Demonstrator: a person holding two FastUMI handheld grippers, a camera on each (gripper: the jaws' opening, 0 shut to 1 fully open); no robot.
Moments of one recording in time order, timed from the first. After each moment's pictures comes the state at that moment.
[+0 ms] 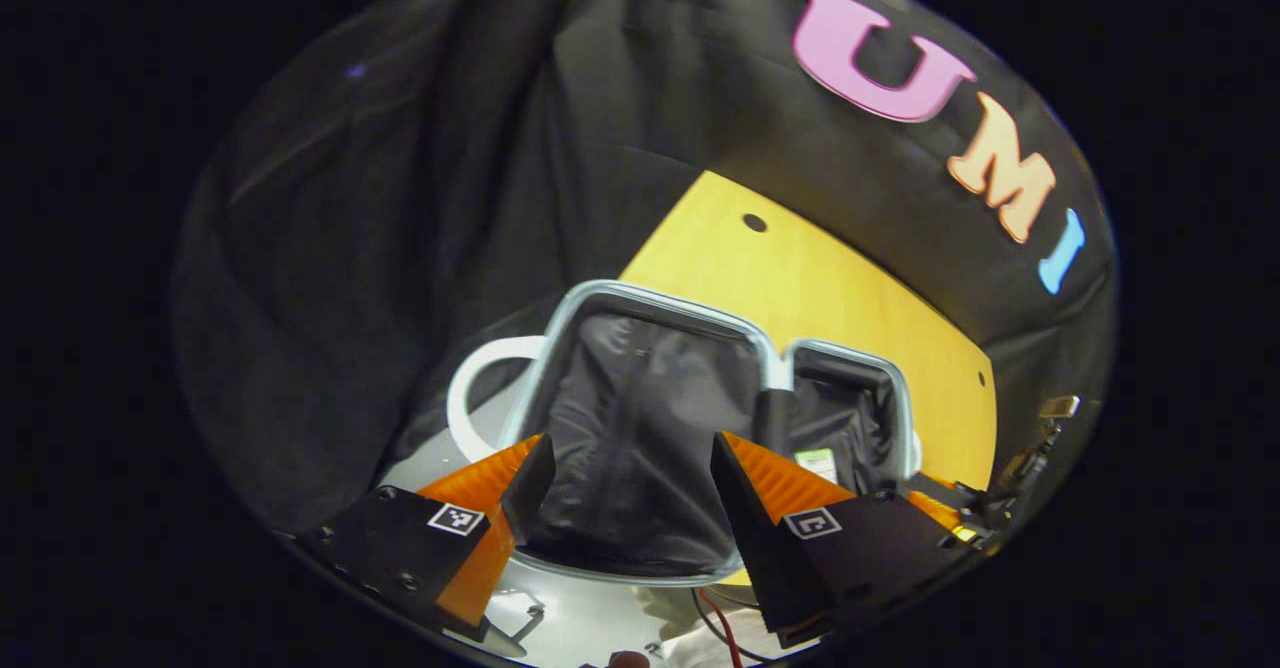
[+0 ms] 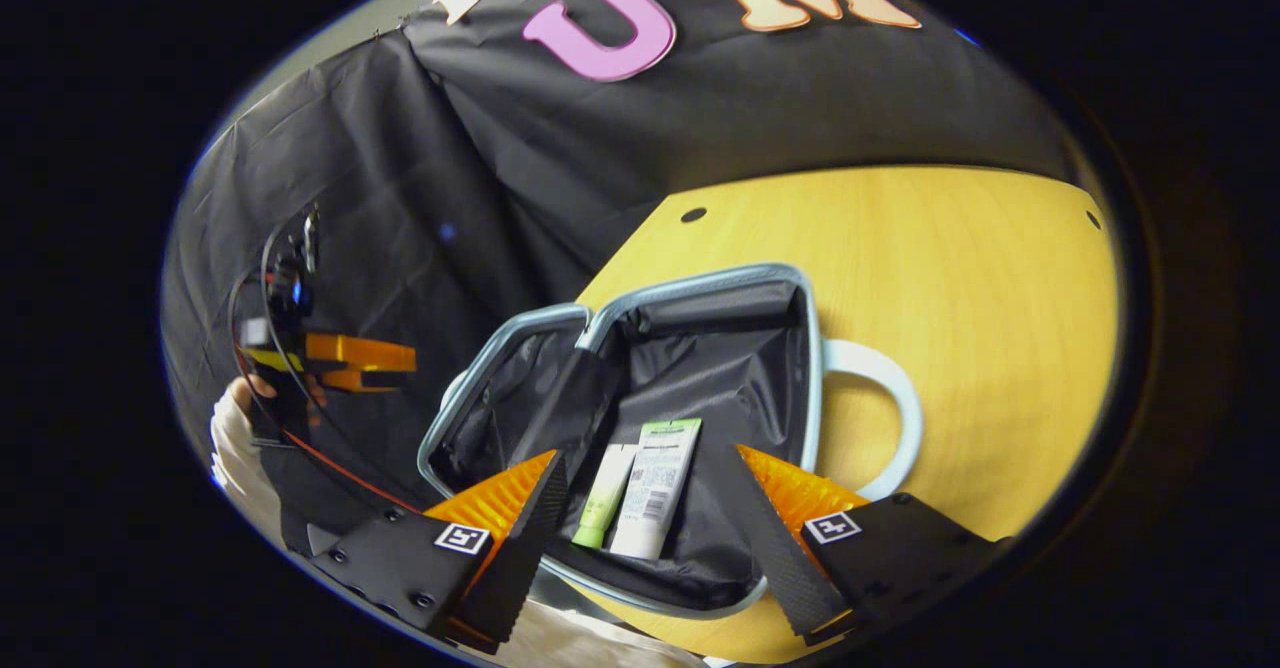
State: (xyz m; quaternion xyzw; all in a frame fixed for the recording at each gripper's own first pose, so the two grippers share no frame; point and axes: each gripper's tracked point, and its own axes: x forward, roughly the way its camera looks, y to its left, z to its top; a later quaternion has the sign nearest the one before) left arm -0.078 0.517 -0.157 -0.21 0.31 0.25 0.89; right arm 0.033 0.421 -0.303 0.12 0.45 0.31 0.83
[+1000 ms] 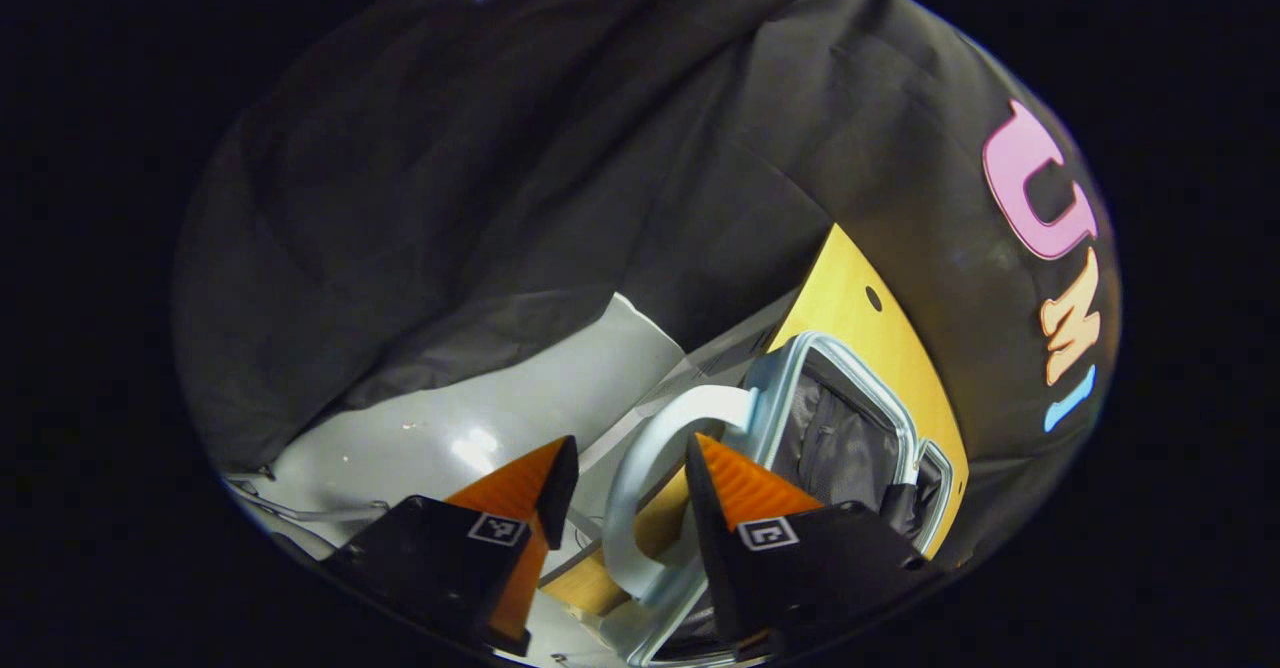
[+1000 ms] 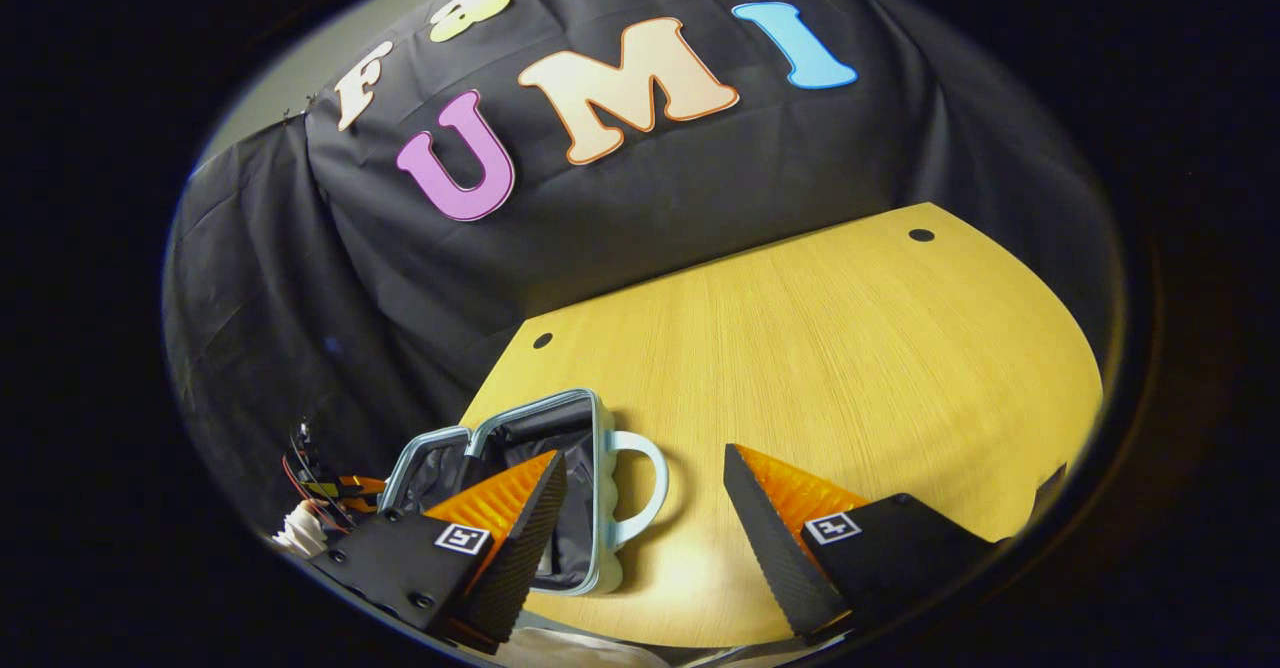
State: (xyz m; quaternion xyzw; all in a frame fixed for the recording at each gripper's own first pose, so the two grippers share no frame) left arm -0.067 0.627 -0.265 -0.38 0.25 0.27 0.85; right arm 0.063 0.264 -0.225 0.15 0.36 0.10 0.92
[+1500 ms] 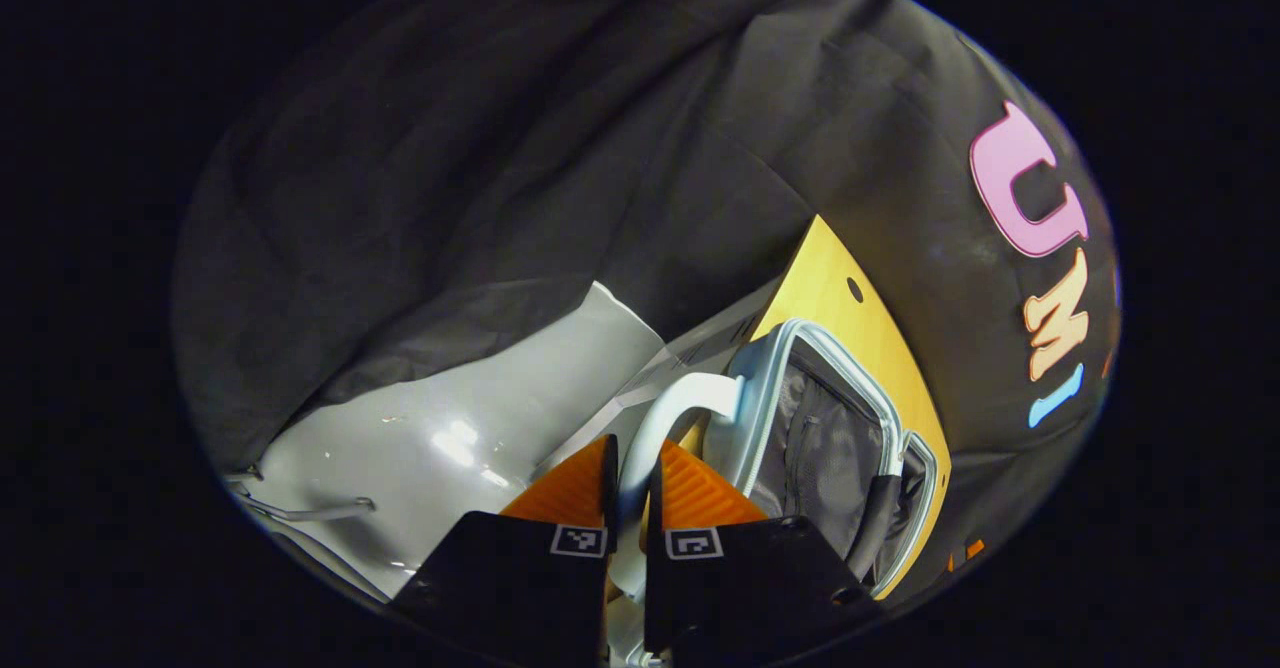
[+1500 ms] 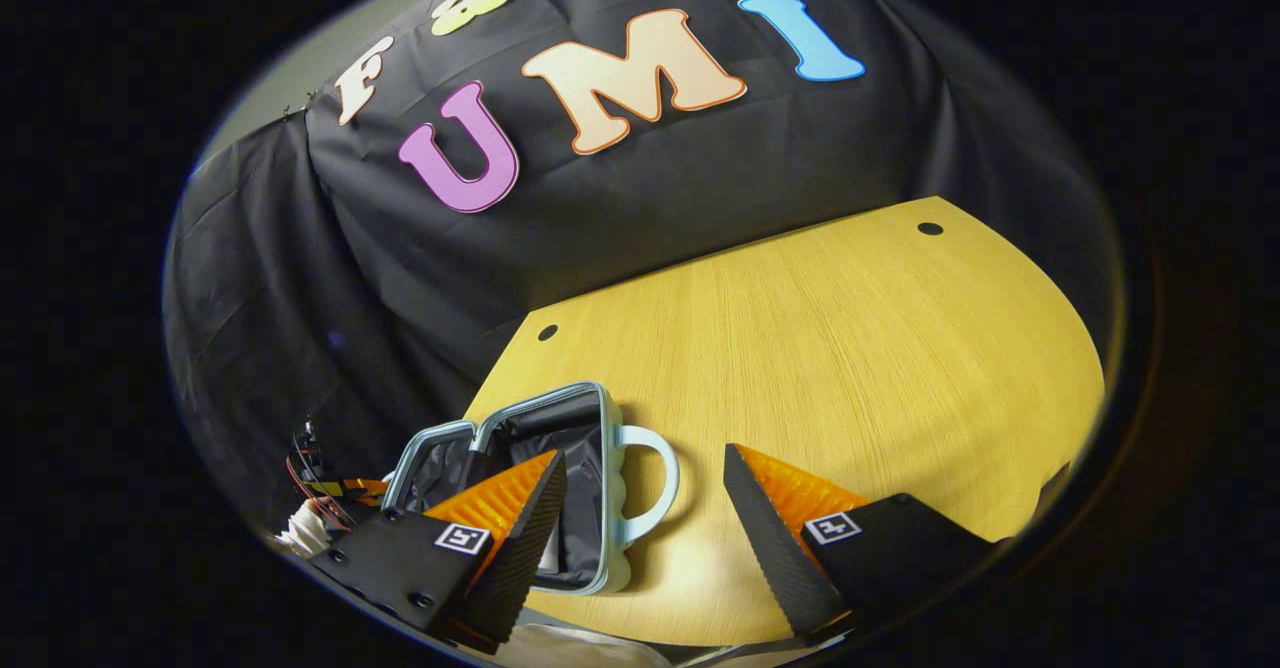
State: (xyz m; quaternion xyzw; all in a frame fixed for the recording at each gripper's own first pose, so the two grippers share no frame) left arm -0.066 0.621 -0.259 -0.36 0.25 0.24 0.86; right arm 0.066 0.276 -0.231 0.14 0.38 0.12 0.91
